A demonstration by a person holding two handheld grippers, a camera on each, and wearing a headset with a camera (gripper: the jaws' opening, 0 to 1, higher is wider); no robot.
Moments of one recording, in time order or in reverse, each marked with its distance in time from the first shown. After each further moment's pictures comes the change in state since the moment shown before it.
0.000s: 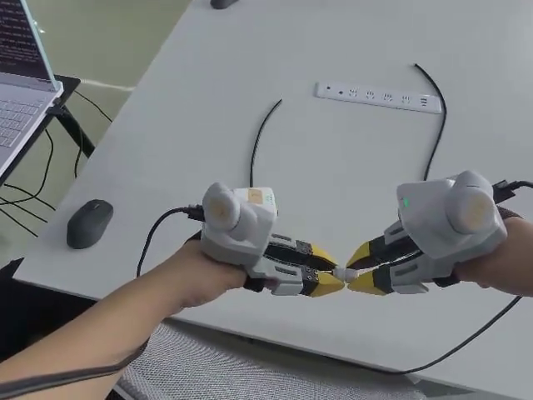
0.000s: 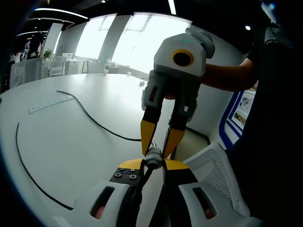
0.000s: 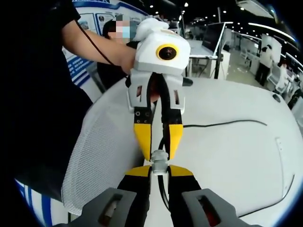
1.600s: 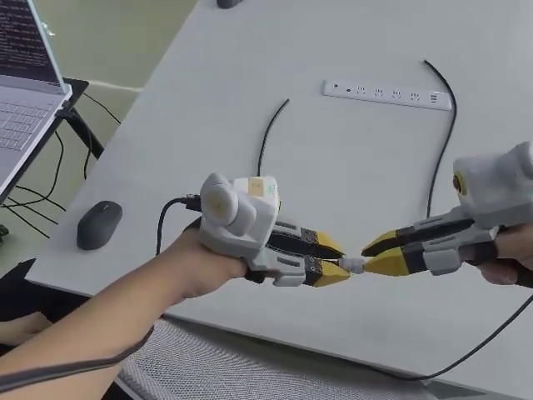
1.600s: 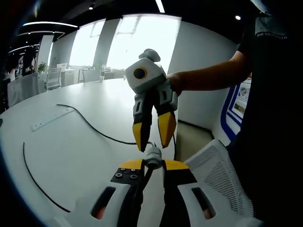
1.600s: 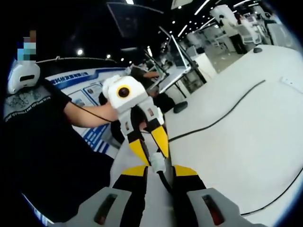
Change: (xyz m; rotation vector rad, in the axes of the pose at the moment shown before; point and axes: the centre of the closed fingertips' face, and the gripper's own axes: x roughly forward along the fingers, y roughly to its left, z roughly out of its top) left arm -0.012 0.001 0.017 0.116 0.008 0.005; right arm -0.025 -0.010 0.020 0.543 -0.401 0.249
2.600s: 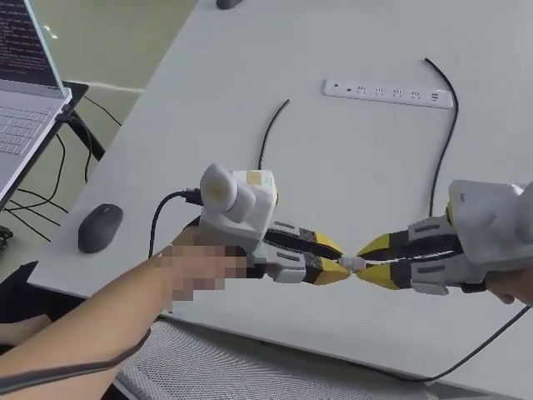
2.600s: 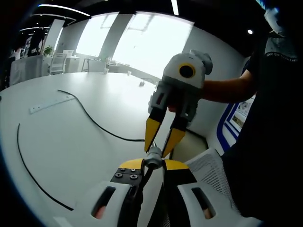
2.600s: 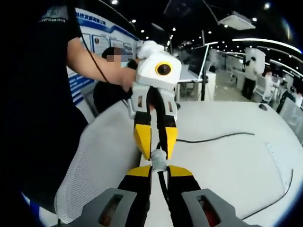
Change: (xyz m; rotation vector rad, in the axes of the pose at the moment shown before) left arm 0.001 0.004 -0.001 -0.150 0.003 -0.021; right arm 0.005 0.004 -0.005 -0.596 0.126 -0.293
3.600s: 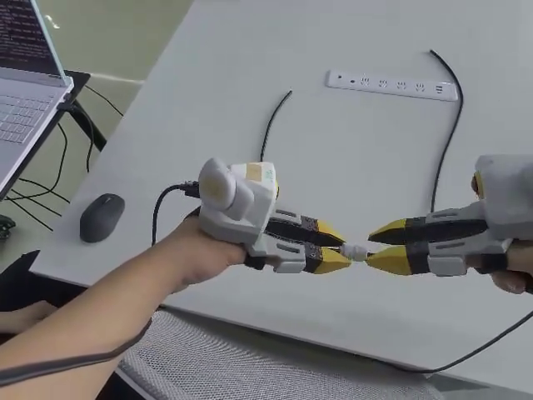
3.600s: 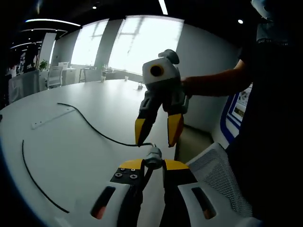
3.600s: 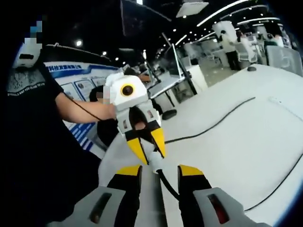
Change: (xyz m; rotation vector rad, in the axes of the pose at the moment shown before) left arm -0.001 -0.003 0.004 0.131 -0.026 0.015; right arm -0.012 -0.019 0.001 0.524 -0.167 0.143
